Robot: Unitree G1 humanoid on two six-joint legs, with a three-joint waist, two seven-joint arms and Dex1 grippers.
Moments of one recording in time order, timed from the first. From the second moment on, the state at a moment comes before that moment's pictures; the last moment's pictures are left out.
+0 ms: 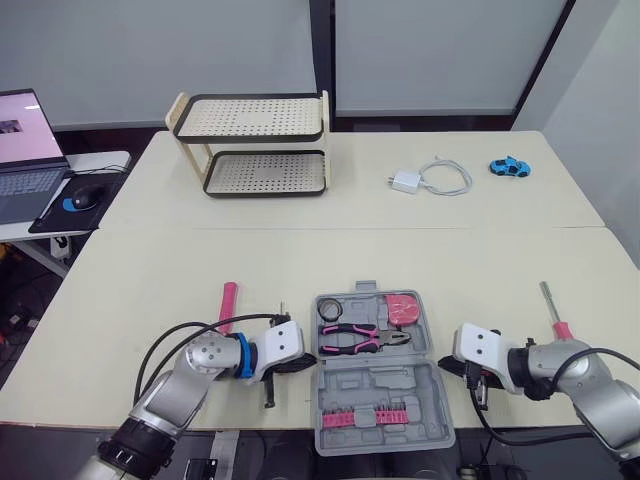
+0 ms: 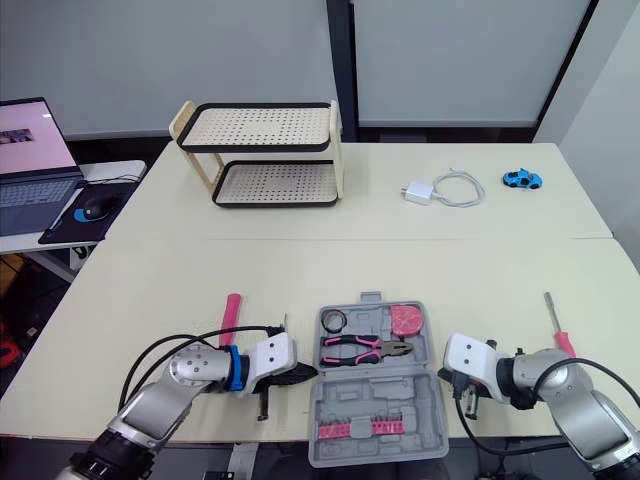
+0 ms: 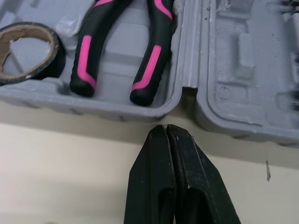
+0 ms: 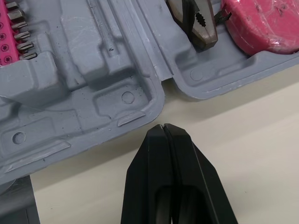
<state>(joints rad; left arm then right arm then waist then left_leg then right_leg) -0.13 0.64 -0.35 -0.04 -0.02 0.17 -1.04 0.05 -0.87 0.20 -0.35 0.05 0.41 0.96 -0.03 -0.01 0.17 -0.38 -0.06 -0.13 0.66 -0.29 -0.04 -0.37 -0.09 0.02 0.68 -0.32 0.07</state>
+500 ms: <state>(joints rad) -0.17 0.60 -0.38 -0.04 0.03 0.19 -1.04 0.03 -0.84 0.22 -0.35 0.02 0.45 0.94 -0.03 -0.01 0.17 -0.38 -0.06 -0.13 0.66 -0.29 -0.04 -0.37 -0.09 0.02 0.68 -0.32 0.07</state>
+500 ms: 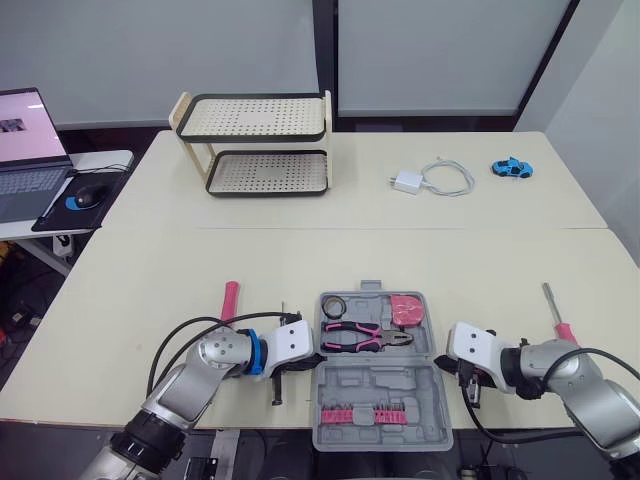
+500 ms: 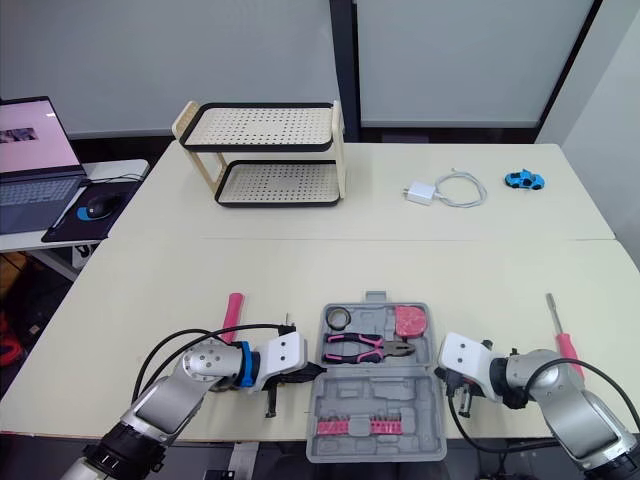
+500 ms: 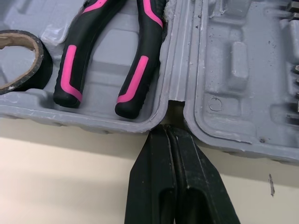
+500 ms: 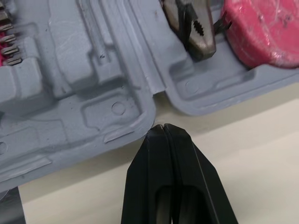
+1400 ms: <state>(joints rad) -0.22 0.54 -0.40 -0.03 0.09 0.24 -1.03 0.04 -0.83 0.19 -0.35 0.02 0.49 0.93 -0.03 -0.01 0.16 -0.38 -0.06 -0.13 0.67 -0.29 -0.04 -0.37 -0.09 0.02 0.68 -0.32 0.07</state>
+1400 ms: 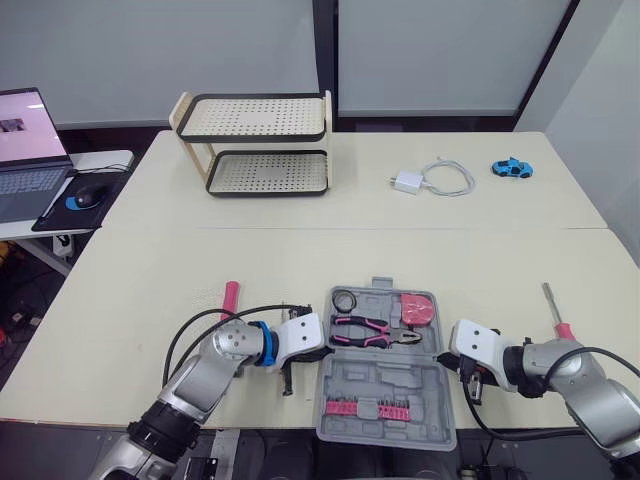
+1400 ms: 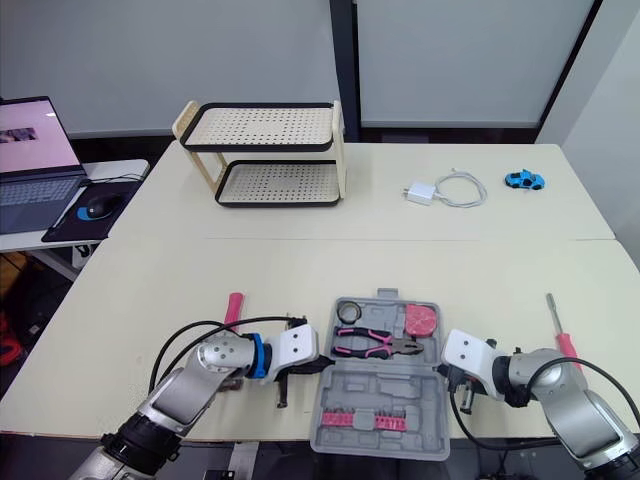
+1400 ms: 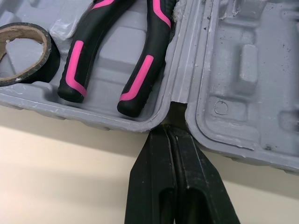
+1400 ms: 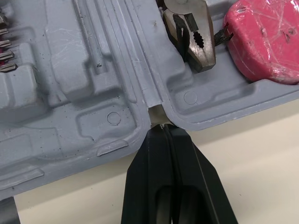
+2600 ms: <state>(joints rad) -0.31 0.50 -0.38 0.12 0.11 0.16 -0.99 -0.13 -0.72 0.23 -0.19 -0.06 0.49 0.93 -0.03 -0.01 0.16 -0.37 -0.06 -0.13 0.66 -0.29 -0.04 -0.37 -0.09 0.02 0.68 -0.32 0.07</state>
